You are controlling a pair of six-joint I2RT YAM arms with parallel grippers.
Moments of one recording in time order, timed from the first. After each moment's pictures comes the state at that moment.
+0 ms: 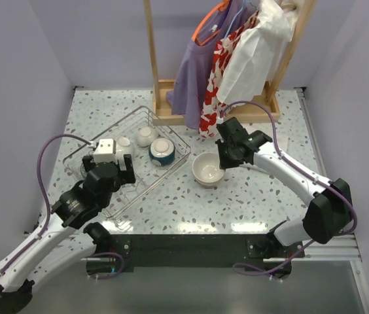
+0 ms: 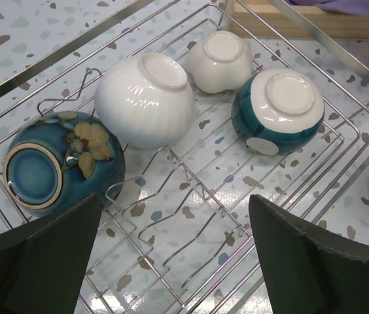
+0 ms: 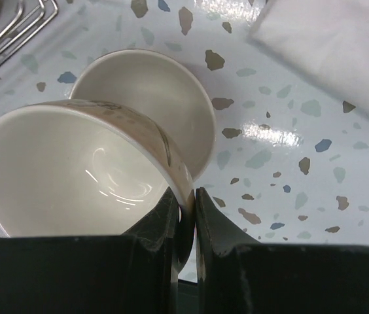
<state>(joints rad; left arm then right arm) -0.70 0.61 0.72 -0.63 -0.65 -0.40 0.60 1.44 1.20 -0.84 0.11 0.42</state>
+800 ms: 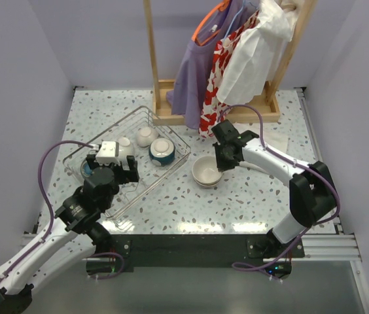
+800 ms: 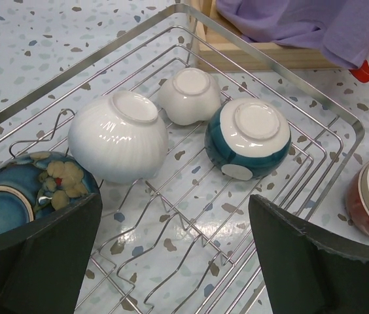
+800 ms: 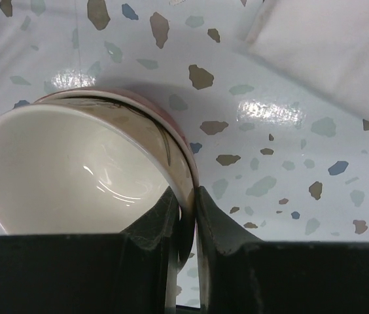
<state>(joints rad) -0.70 0.54 0.59 -0.38 -0.61 -0.28 0.57 1.61 1.16 -0.74 0.11 0.45</state>
